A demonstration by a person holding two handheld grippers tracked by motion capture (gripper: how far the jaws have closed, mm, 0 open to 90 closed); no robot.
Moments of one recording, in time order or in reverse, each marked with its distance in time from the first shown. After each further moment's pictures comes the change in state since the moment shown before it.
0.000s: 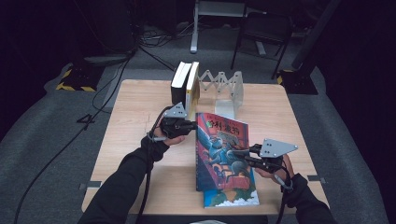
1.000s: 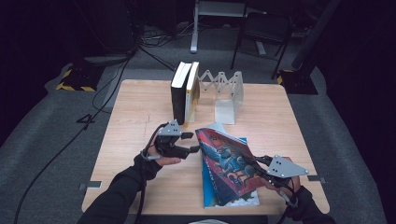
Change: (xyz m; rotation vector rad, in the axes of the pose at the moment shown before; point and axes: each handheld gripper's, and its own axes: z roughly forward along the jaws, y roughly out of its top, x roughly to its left) left arm -0.043 -0.051 -0.011 0.065 -0.055 -0.078; right arm 0.035 -0.015 -0.026 -0.028 -0.200 -0.087
